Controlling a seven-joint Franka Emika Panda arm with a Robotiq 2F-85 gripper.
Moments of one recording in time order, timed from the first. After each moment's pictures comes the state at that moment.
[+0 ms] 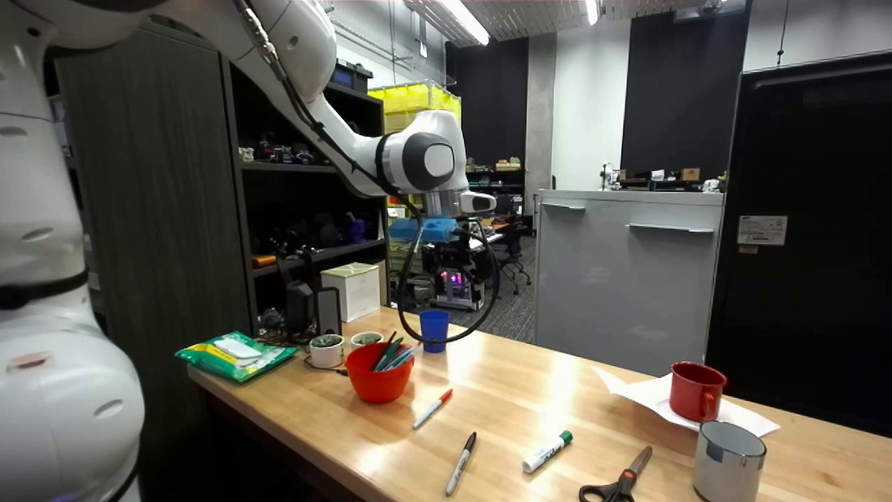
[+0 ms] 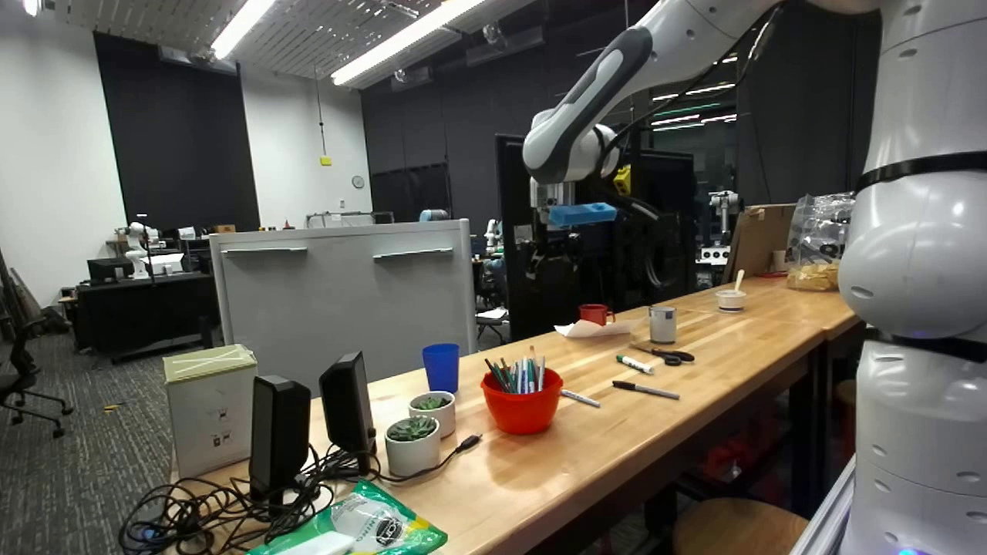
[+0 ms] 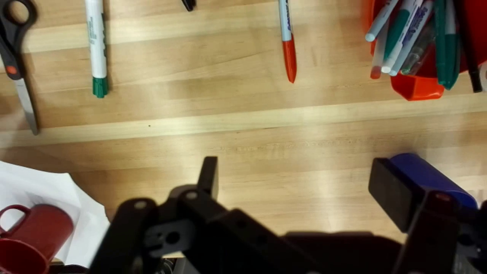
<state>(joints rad) -0.06 -0.08 -0.04 -2.19 -0.08 2.27 0.09</state>
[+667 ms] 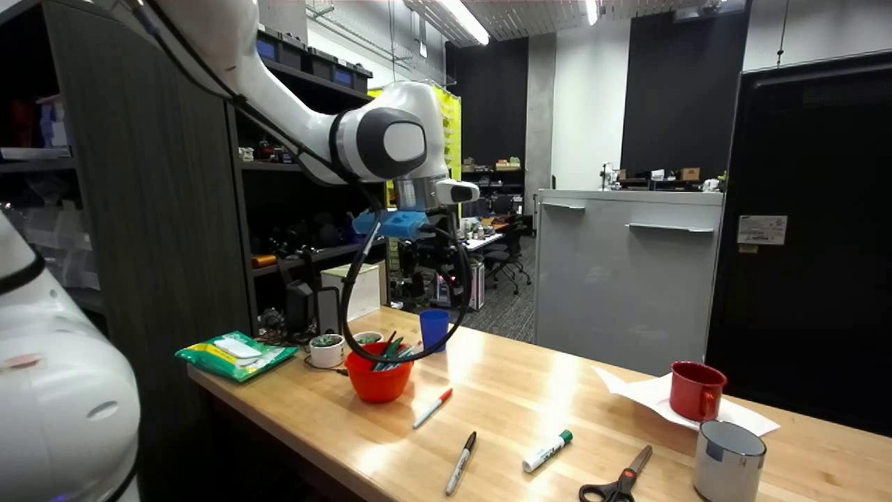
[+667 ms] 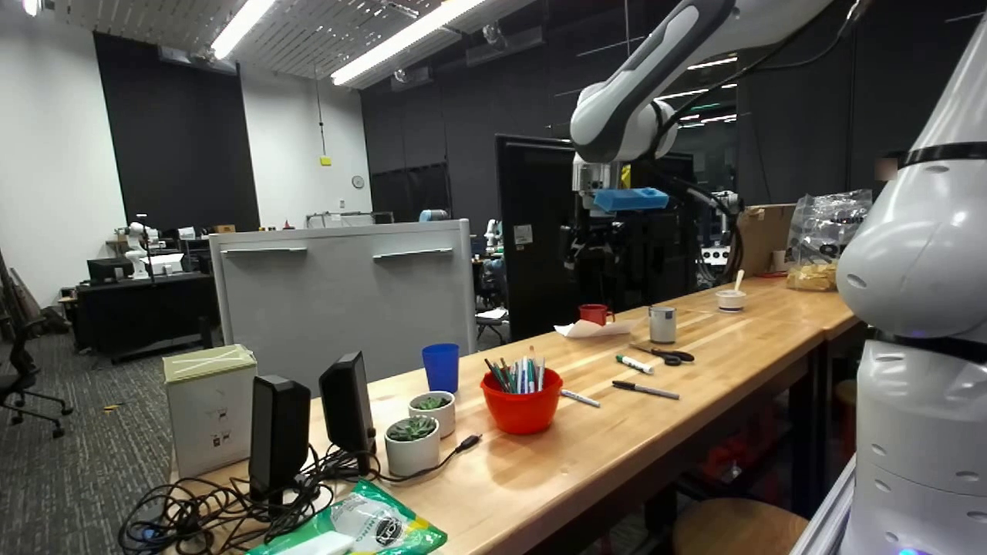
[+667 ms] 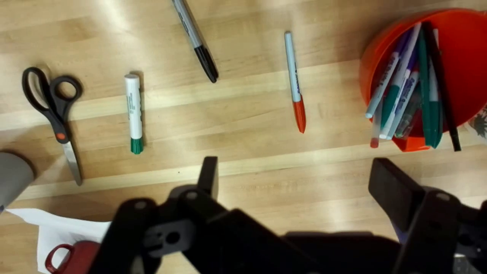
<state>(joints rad) -0.08 -0.38 -0.08 -2.46 -0.07 2.25 0.09</state>
